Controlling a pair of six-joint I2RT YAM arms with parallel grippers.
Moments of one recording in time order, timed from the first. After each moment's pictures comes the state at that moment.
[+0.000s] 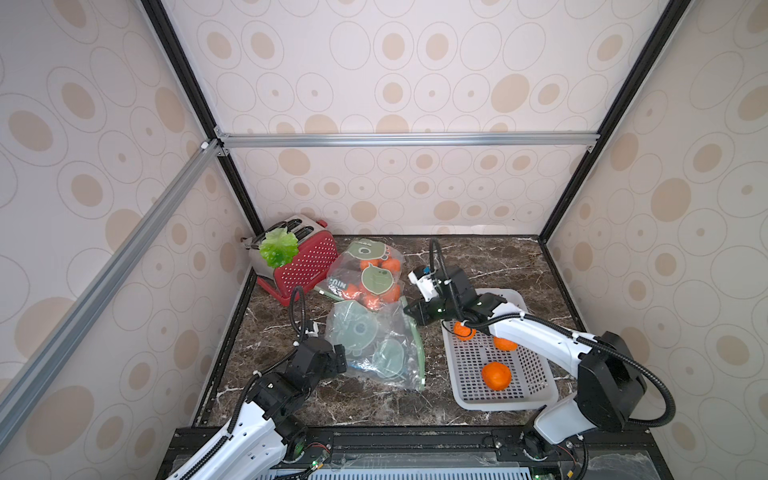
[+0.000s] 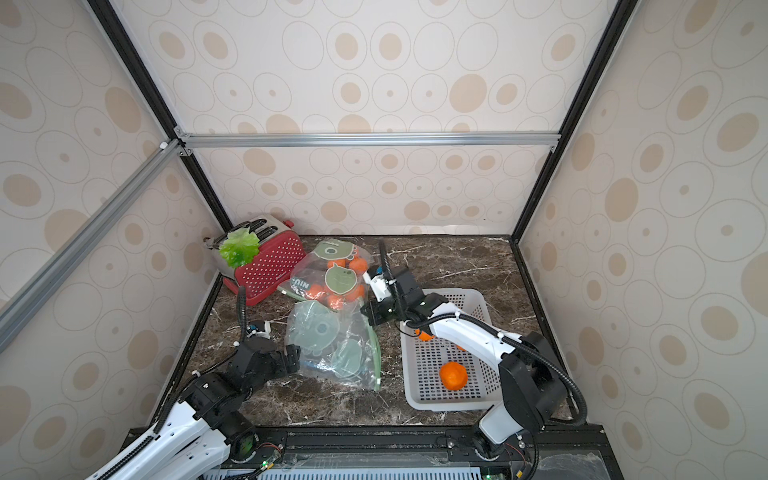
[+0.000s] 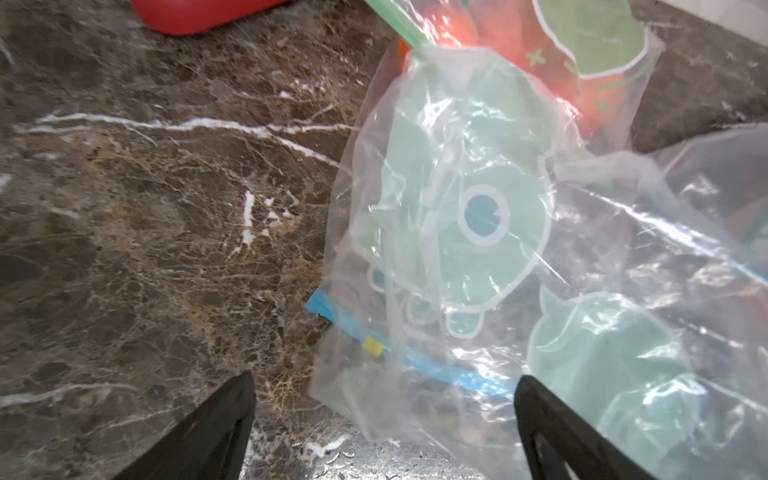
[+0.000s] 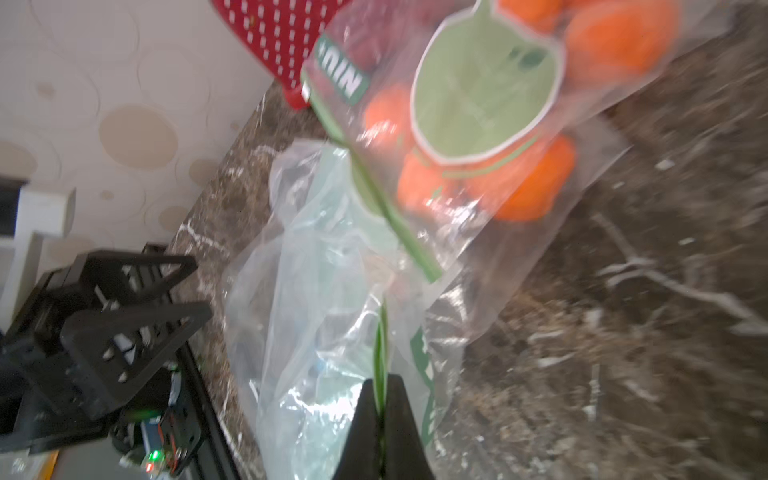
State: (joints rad) left arm -0.60 0.57 0.46 -0.71 -0.37 -0.68; right arm 0.61 1.52 1.11 -0.23 -0.35 0.32
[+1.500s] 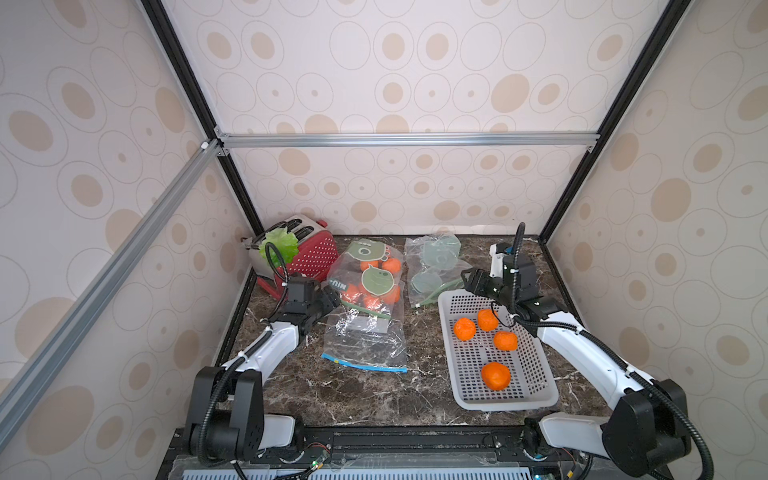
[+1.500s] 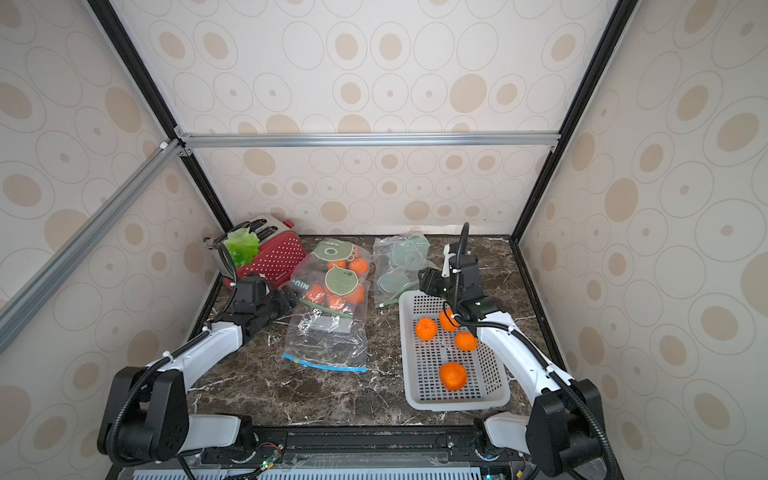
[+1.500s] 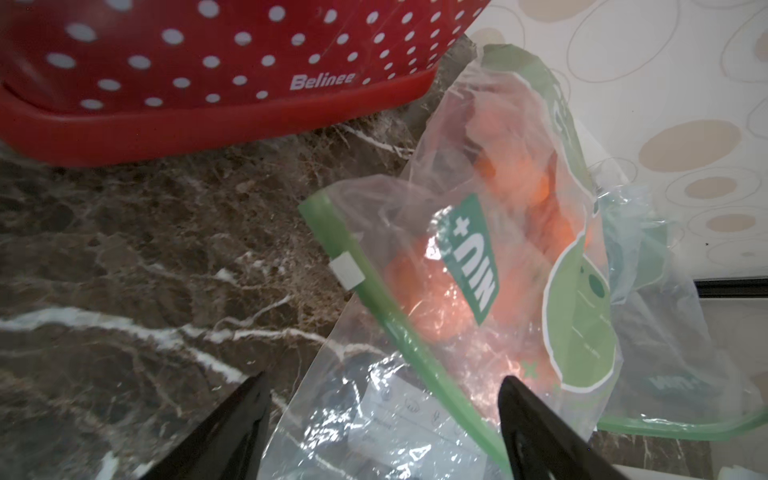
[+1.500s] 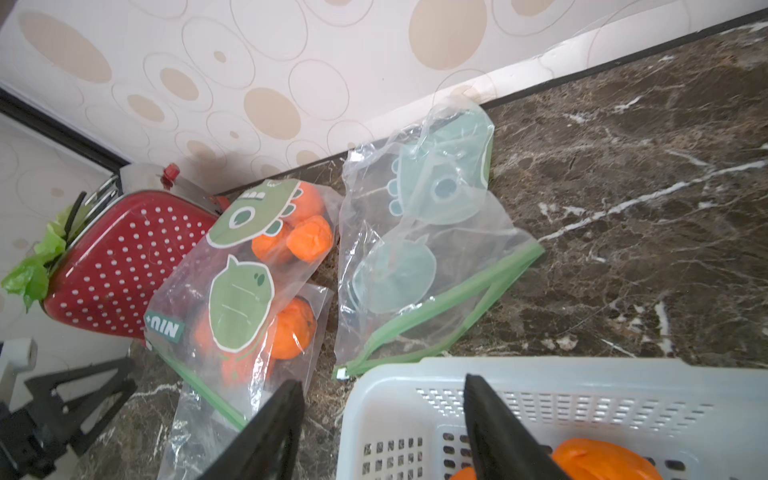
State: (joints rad) left arm -0.09 1.38 0.74 -0.06 0.08 -0.70; right arm 0.30 1.26 0.93 -0.19 -0.10 0.47
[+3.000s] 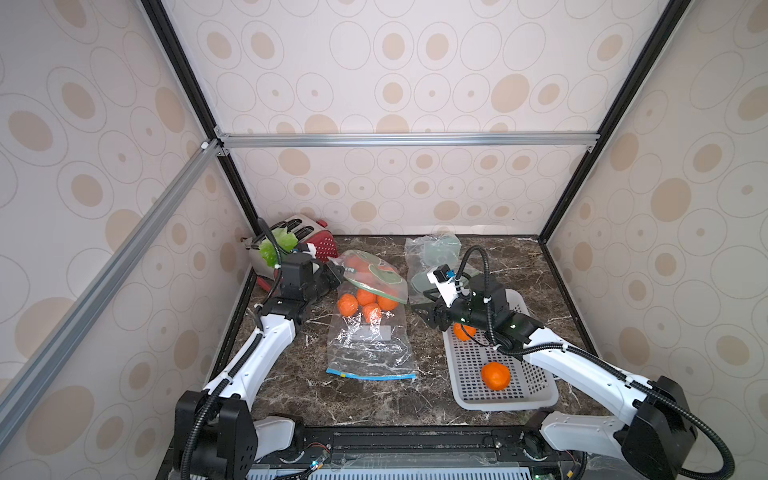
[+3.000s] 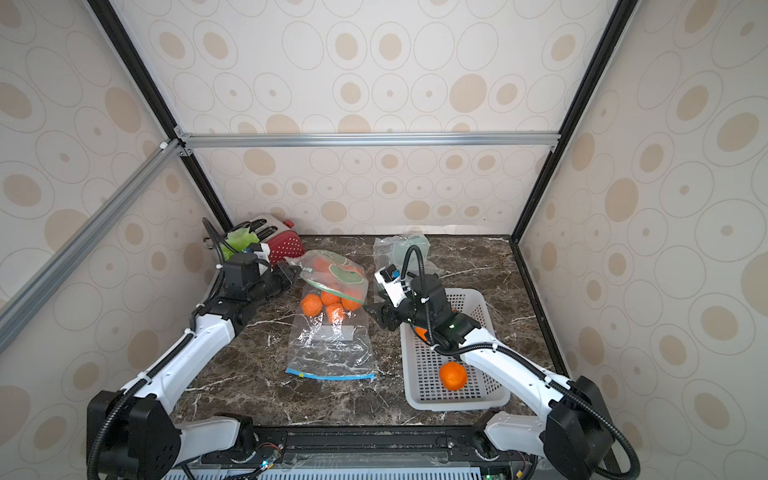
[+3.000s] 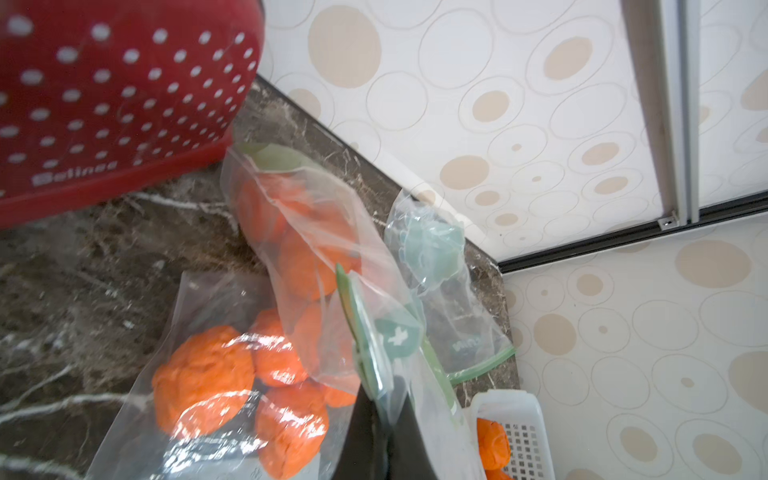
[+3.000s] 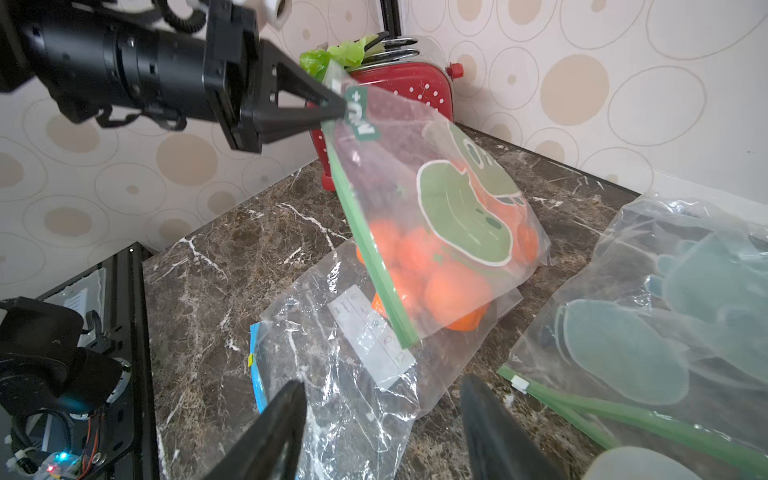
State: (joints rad) left arm -0.16 1.30 1.01 -0.13 0.26 -0.78; right arm 0.65 1.22 0.87 -0.02 -0.32 0.05
